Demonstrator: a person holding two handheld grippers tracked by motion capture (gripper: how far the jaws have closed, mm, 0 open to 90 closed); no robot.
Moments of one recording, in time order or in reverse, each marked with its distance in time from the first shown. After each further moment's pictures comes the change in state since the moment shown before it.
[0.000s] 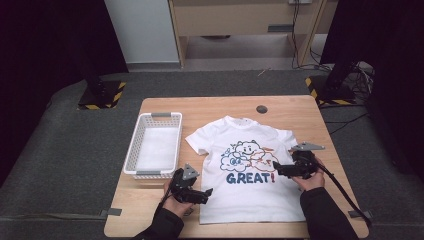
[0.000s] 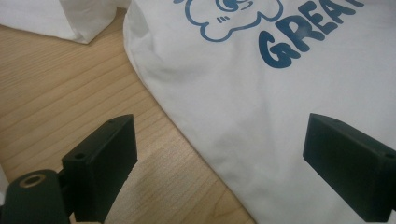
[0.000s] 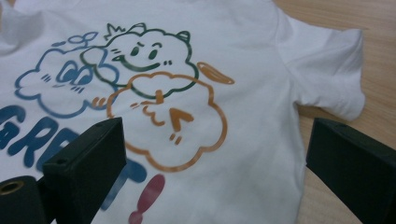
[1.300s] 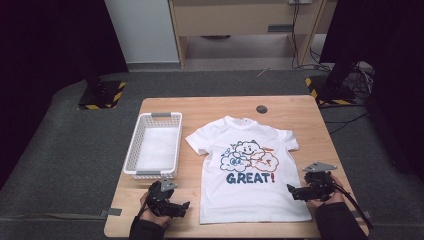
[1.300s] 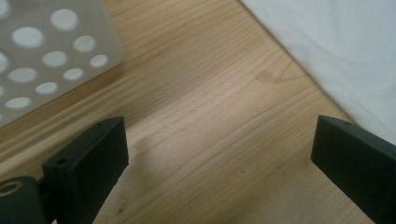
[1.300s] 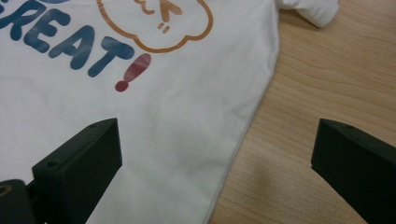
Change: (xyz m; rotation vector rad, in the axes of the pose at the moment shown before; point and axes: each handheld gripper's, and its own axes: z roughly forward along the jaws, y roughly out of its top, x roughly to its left) left arm 0.027 -0.051 -0.044 0.130 0.119 -0.057; right arm -0.008 -0.049 -0.042 0.130 -0.043 -0.104
